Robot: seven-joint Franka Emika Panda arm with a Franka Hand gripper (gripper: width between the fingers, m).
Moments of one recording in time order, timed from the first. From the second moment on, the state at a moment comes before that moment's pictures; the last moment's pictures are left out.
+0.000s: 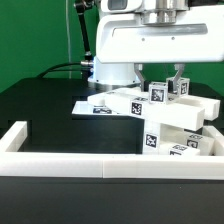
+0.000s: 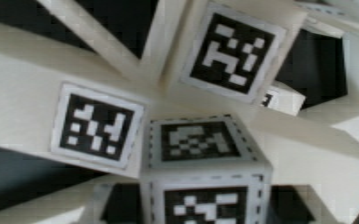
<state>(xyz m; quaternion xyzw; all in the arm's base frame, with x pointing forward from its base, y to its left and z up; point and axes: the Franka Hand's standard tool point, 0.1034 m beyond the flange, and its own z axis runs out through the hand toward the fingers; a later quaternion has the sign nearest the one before) 0.597 0.034 0.117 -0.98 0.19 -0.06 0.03</state>
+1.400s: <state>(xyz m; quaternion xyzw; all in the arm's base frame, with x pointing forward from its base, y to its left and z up) 0.591 0.027 0.116 -0.85 0.53 -0.03 0.06</state>
